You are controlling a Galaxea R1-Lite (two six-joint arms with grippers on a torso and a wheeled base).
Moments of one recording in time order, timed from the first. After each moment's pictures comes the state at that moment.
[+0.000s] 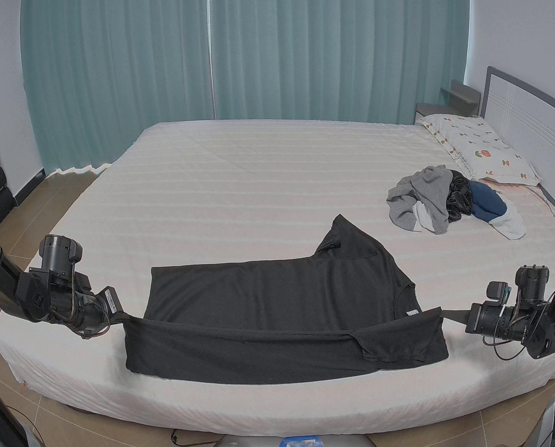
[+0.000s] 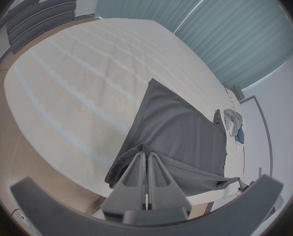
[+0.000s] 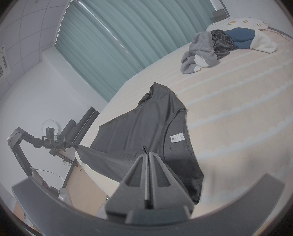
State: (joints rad) left arm 0.07 1.87 -0.64 -0.29 -0.26 -0.54; right arm -0.14 2.07 -0.28 -1.22 0.69 0.25
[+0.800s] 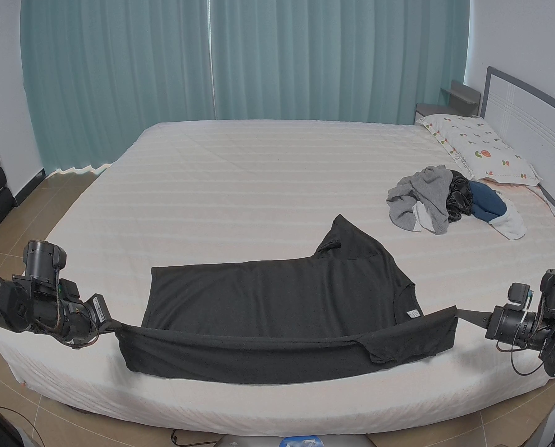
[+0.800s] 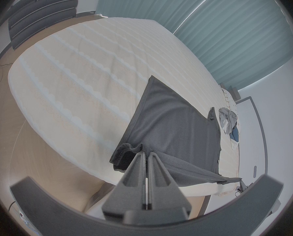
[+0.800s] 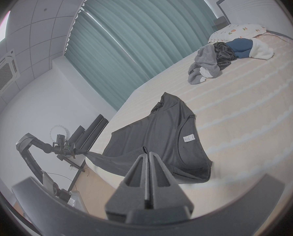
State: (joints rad) left arm 0.09 1.74 -0.55 -0.25 -0.31 -0.53; right arm -0.17 1.92 -0.08 -1.38 0.76 0.33
